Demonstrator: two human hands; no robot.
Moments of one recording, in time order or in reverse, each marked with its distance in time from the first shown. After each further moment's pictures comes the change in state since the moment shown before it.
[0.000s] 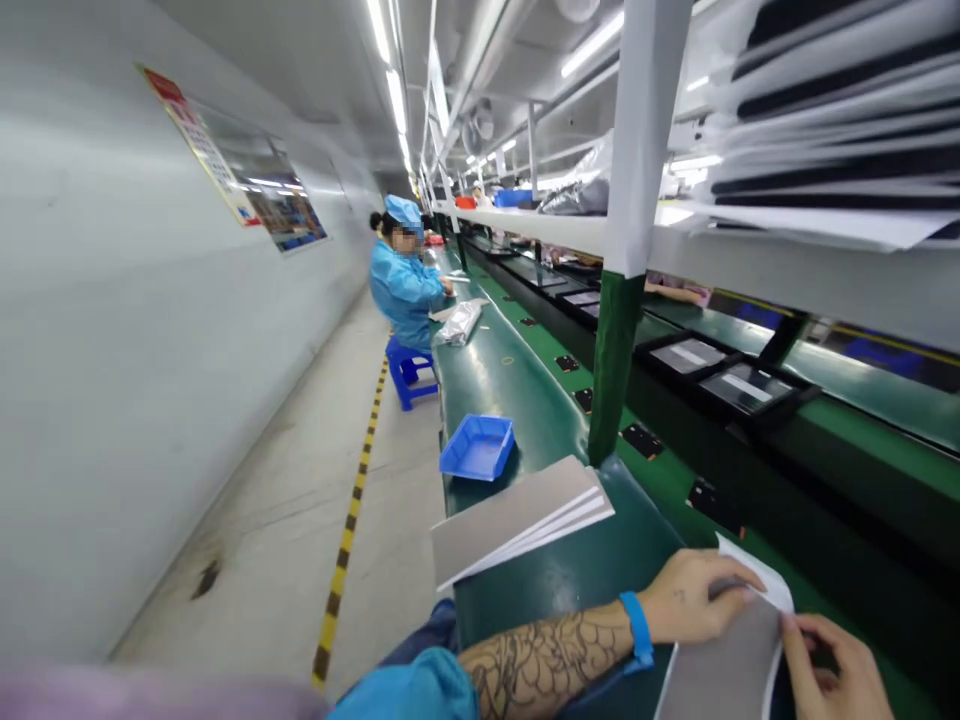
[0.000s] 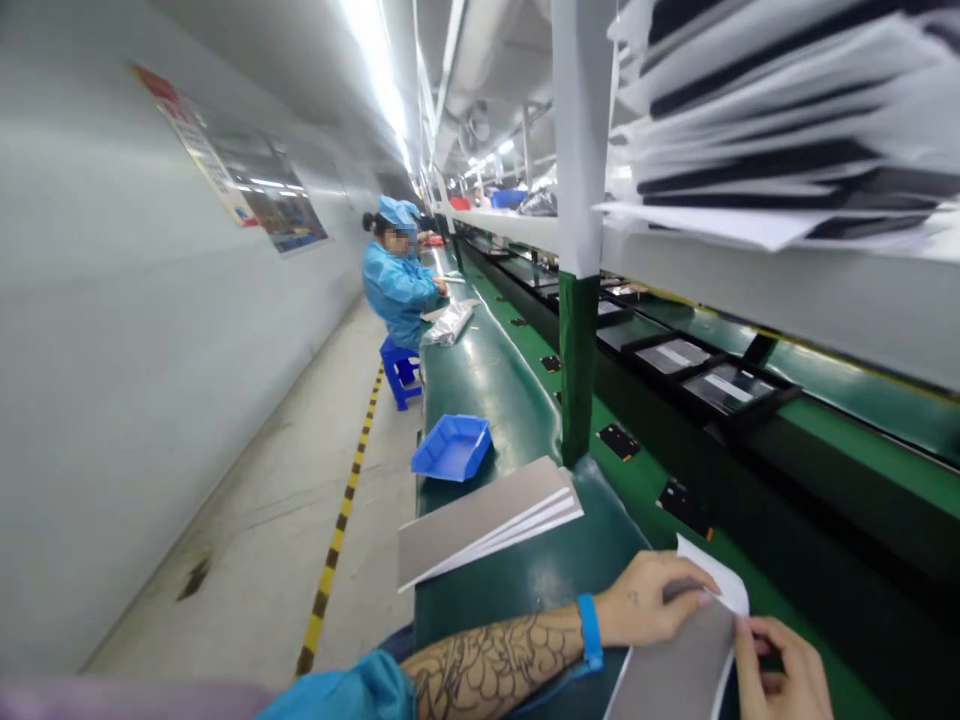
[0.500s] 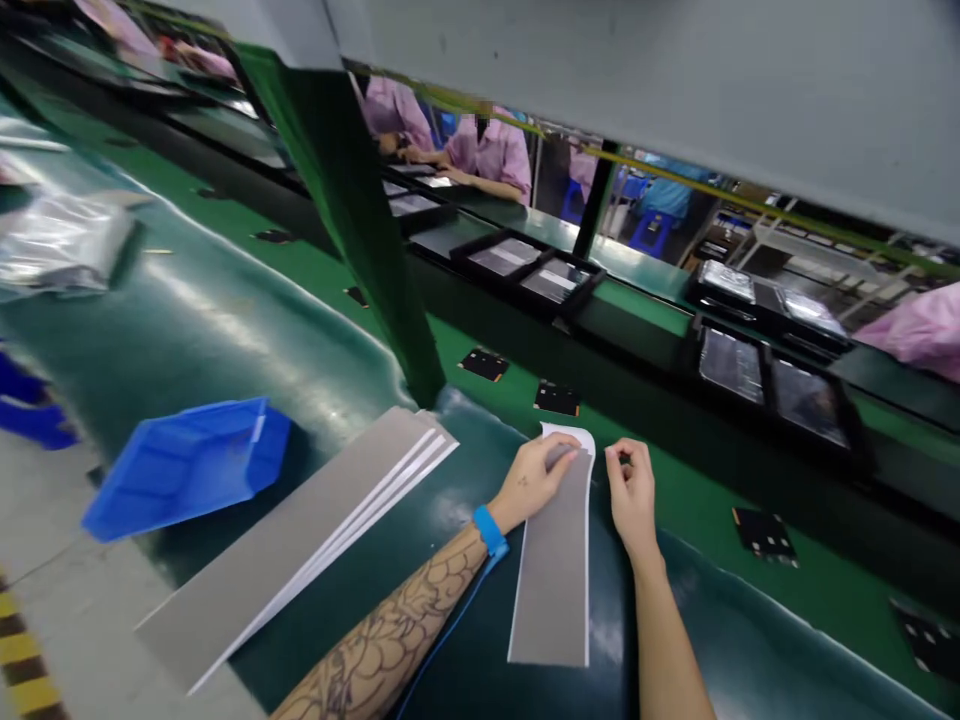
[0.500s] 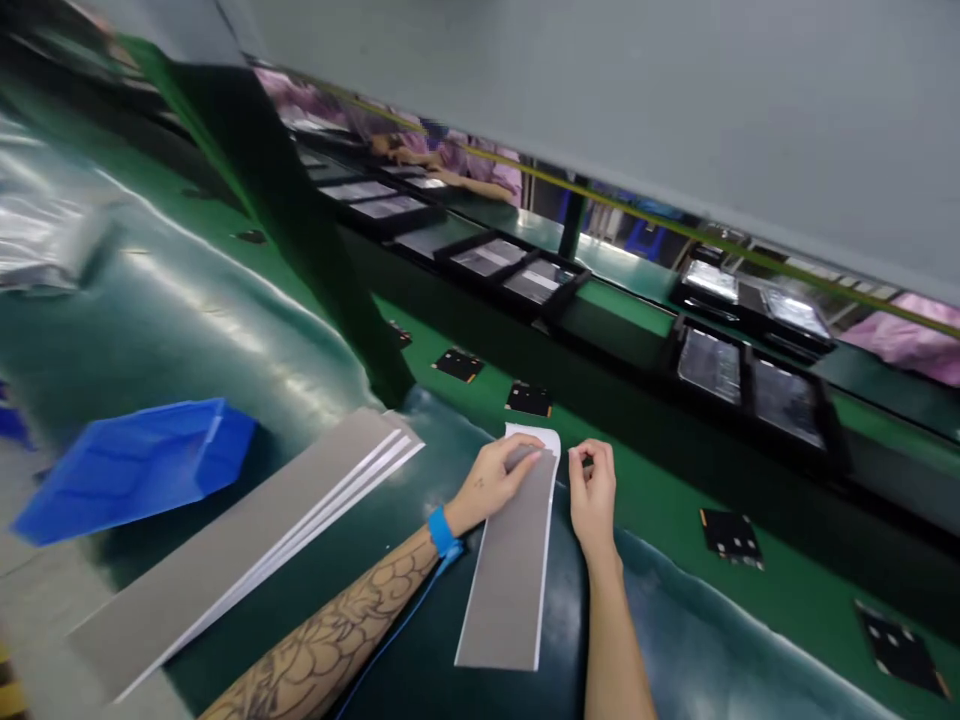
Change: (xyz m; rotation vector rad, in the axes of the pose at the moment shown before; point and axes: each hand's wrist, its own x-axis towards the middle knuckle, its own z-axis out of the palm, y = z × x) left_hand -0.013 0.016 -0.010 -0.003 -0.028 -0.053; right_hand -0.023 -0.059 -0.017 0.138 -0.008 0.107
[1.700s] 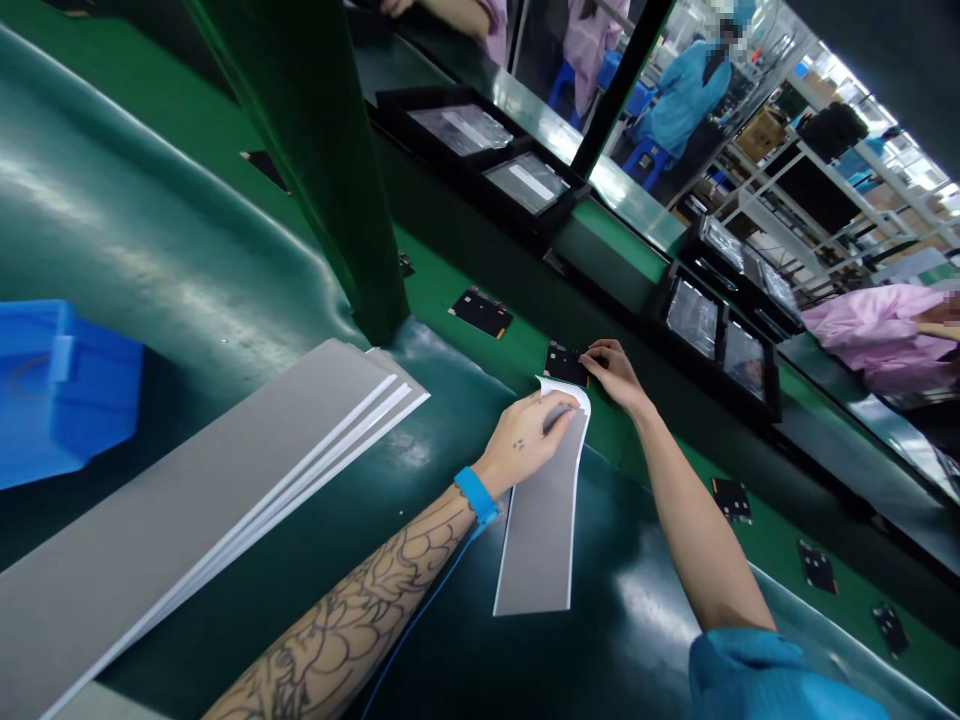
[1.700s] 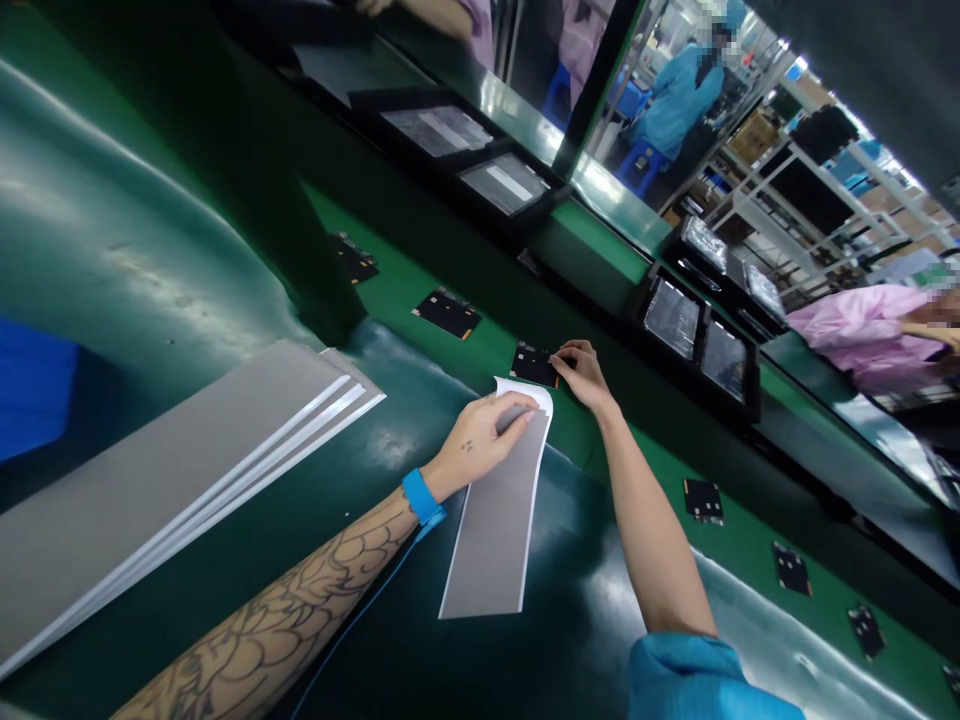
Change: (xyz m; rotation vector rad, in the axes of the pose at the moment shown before) left_hand 0.000 0.011 0.002 -0.024 -0.021 -0.071; right_hand 0.155 0.045 0.010 -0.347 -0.473 0.041
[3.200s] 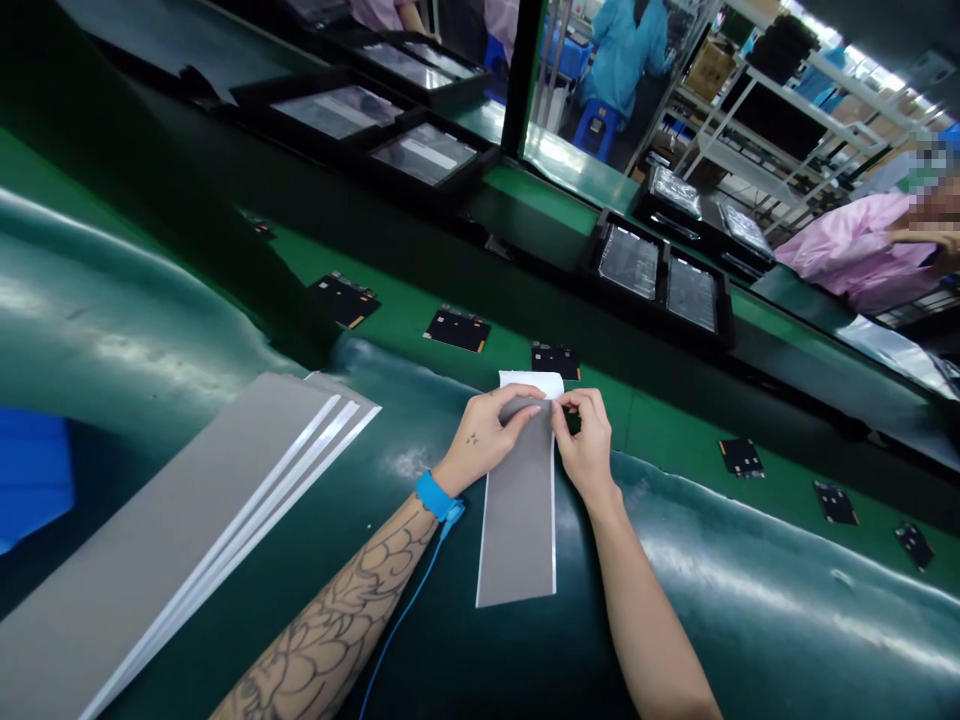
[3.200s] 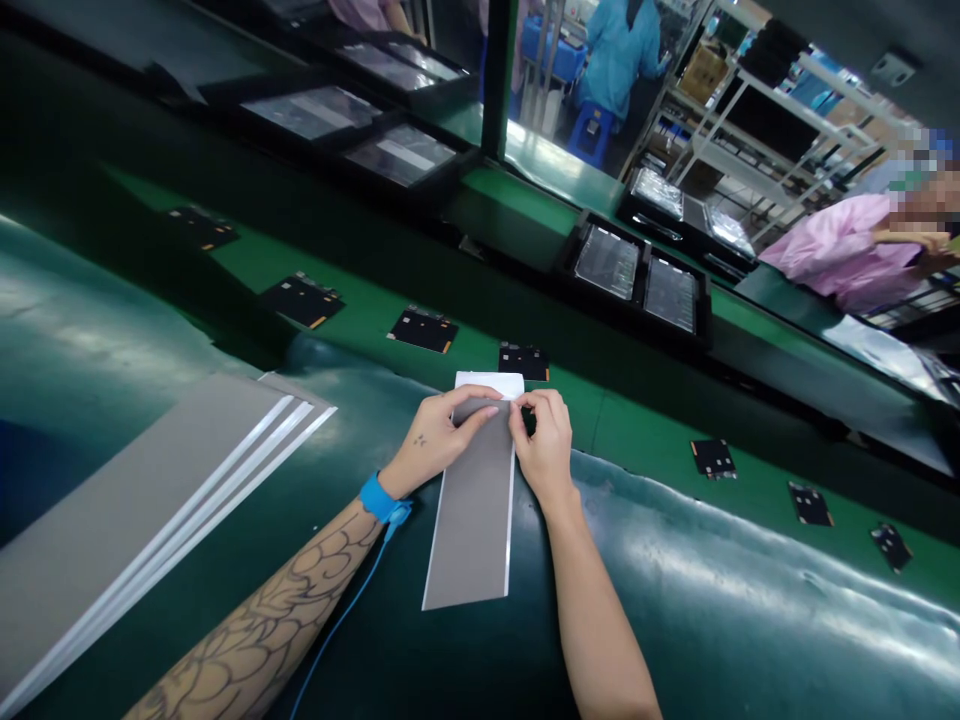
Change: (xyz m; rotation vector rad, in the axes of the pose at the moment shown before) left_hand -0.002 0.002 -0.006 -0.063 -0.083 0.047; right_hand -0.168 -0.065 0.052 0.001 0.473 -0.179
